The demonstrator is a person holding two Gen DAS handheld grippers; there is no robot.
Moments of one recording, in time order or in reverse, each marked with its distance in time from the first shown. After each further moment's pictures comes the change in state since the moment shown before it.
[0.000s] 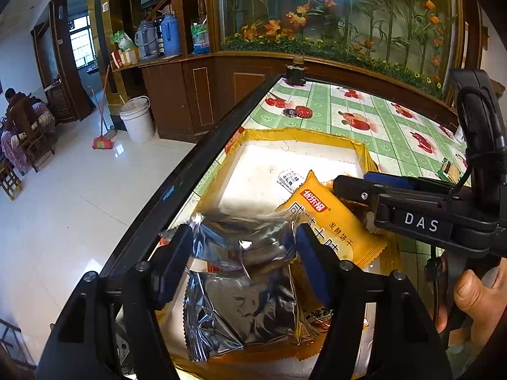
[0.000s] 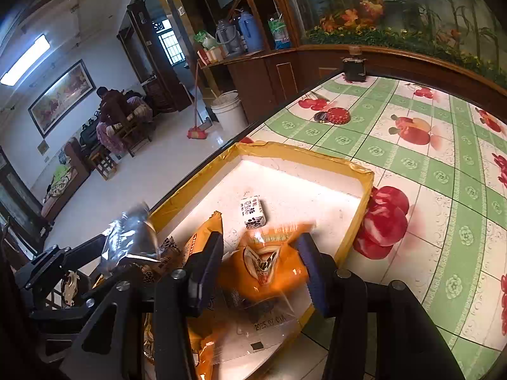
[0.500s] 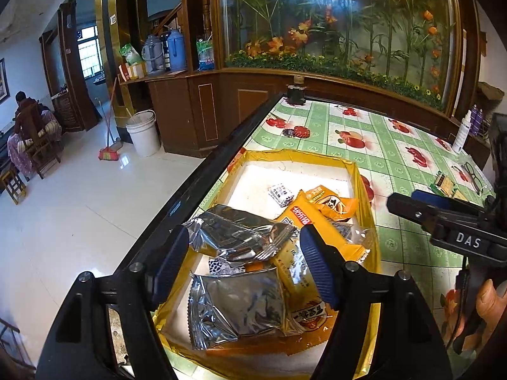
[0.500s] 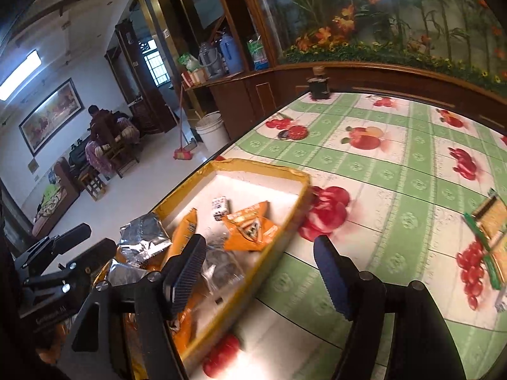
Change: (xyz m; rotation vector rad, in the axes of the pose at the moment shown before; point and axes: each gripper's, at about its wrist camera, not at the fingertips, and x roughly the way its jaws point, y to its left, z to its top) left arm -0.025 -0.010 0.005 -0.003 -0.065 0.019; right arm -0.063 -0.035 -0.021 0.056 -0.095 -0.062
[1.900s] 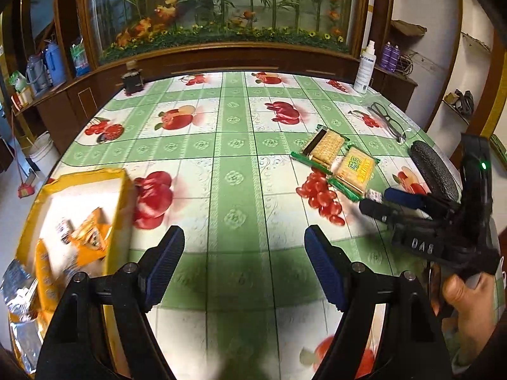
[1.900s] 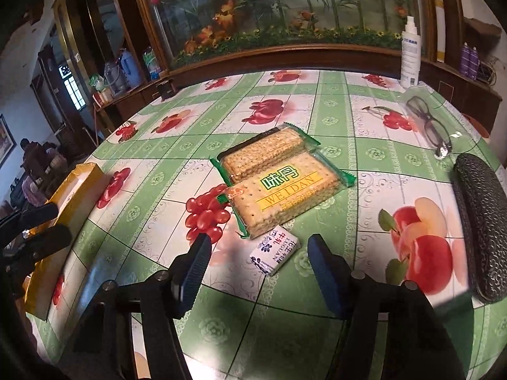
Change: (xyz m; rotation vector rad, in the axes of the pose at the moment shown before) left arm 0.042 -0.223 0.019 0.266 0.150 -0.352; right arm -0.081 -0.222 -0.061 0.191 0.017 -0.314
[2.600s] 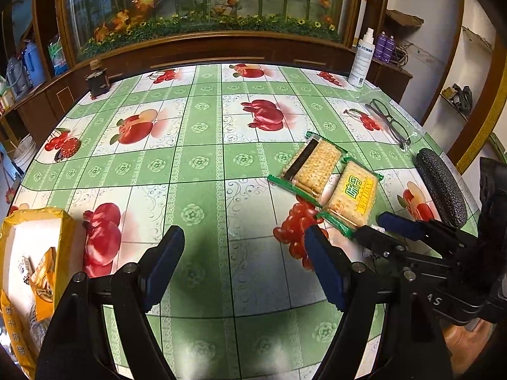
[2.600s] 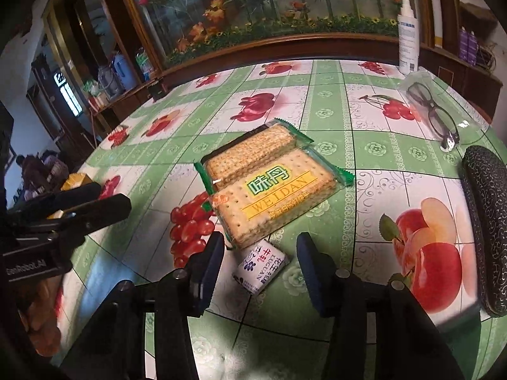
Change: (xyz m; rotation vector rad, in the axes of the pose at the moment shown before) left arm 0.056 -0.029 0.039 0.024 0.043 -0.049; right arm 0.011 -0.020 0.008 0.072 0.017 0.025
